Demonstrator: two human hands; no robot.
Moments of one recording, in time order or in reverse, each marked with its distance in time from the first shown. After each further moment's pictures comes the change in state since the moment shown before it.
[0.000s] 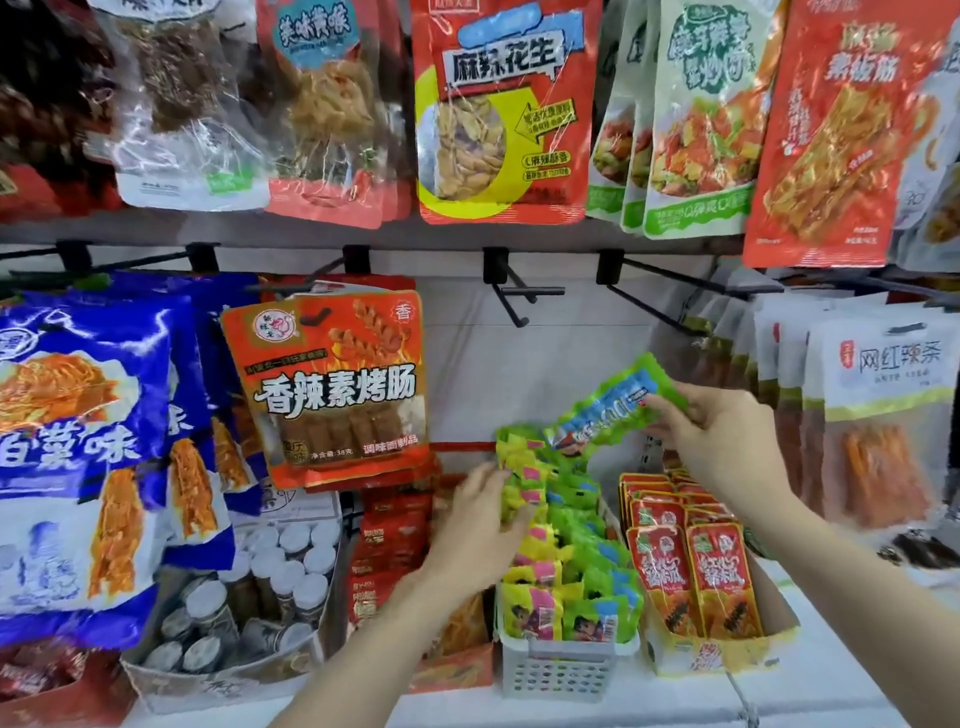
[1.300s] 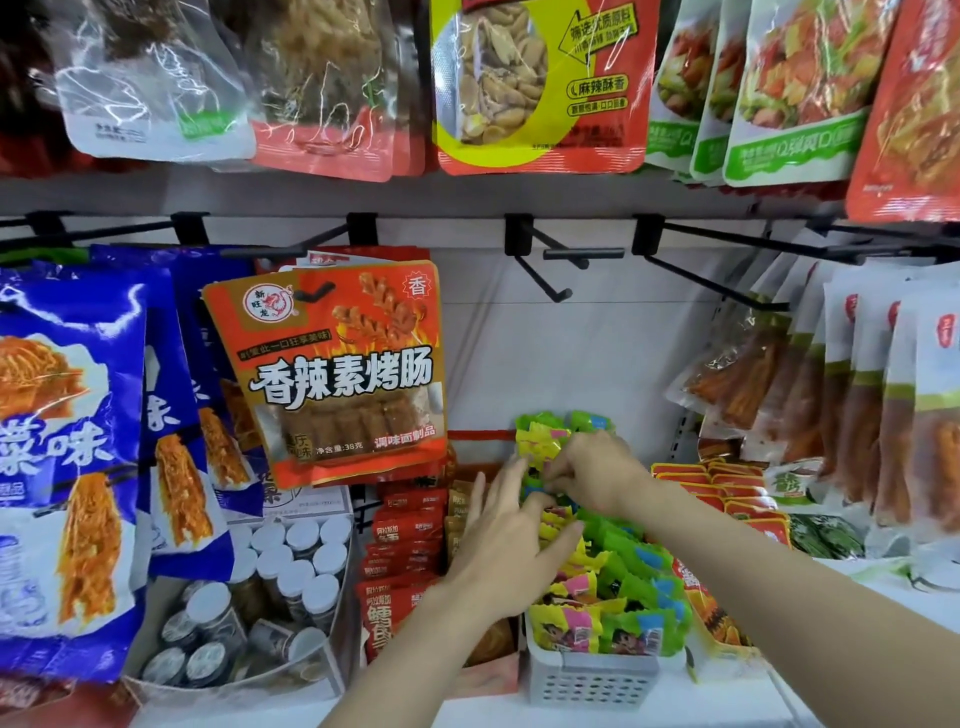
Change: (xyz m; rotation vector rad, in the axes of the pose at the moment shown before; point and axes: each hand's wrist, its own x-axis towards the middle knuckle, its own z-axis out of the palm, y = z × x) left_hand 0.005 -0.024 0.024 0.222 -0.040 0.133; right_hand 0.008 0.004 0.130 -0.571 -0.770 -0.082
